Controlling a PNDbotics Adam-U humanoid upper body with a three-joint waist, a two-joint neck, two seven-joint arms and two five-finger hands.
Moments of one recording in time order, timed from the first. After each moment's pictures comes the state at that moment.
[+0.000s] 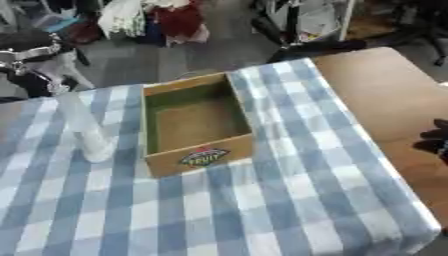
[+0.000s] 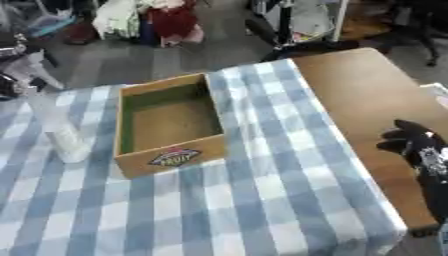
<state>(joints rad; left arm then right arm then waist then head) -0.97 0.69 -0.11 -0.83 -0.82 -0.59 -0.53 -0.10 -0.19 -0.29 -1.71 -0.08 -0.24 0.38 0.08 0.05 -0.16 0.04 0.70</state>
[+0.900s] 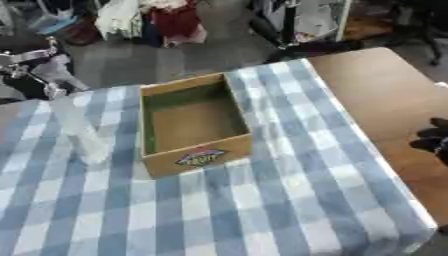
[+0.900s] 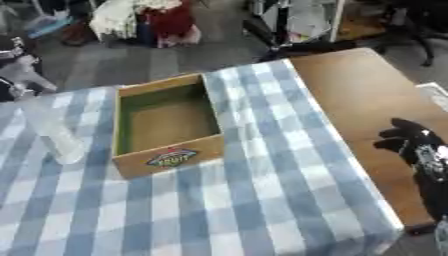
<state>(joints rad) -0.97 0.69 -0.11 -0.83 -0.82 -0.59 -0.53 -0.10 -0.19 -0.29 -1.71 -0.08 -0.24 0.38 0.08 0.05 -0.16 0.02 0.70</state>
